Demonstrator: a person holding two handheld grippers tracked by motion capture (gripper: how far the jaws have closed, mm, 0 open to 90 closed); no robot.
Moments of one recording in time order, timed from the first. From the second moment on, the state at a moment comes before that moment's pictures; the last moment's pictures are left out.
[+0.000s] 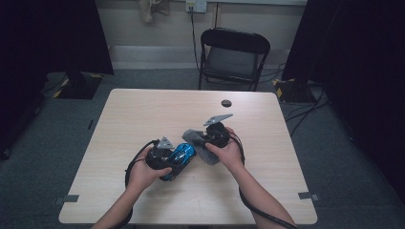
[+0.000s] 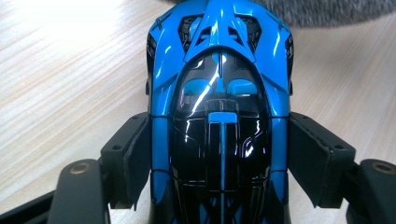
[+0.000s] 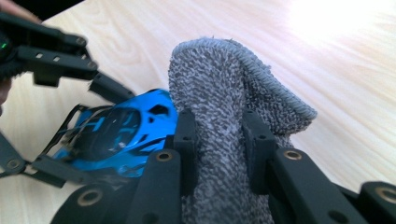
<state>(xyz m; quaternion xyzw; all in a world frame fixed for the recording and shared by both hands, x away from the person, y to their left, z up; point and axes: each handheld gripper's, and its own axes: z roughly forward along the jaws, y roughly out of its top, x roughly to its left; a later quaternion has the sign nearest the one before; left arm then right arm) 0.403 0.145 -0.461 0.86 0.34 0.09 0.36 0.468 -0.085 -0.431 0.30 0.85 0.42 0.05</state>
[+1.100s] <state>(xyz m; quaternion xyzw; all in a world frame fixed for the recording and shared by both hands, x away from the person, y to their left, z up) 0.403 0.142 -0.464 0.87 0.33 0.09 0.36 0.467 -0.103 -0.428 0.31 0.85 0.43 0.04</state>
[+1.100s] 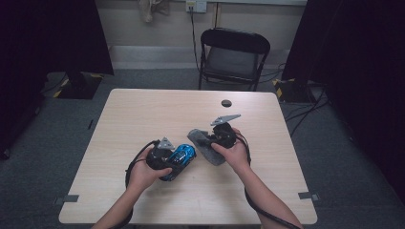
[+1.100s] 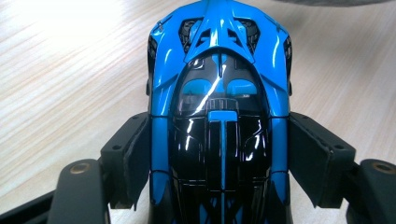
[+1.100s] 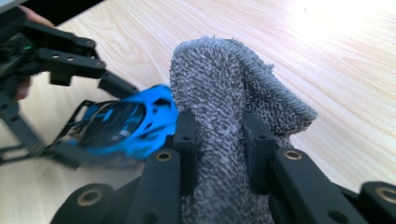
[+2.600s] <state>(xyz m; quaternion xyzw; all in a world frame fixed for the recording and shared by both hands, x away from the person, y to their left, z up) 0.405 0.136 -0.483 0.87 0.34 0.09 0.34 0.440 -0.145 -0.480 0.34 0.86 0.38 0.06</state>
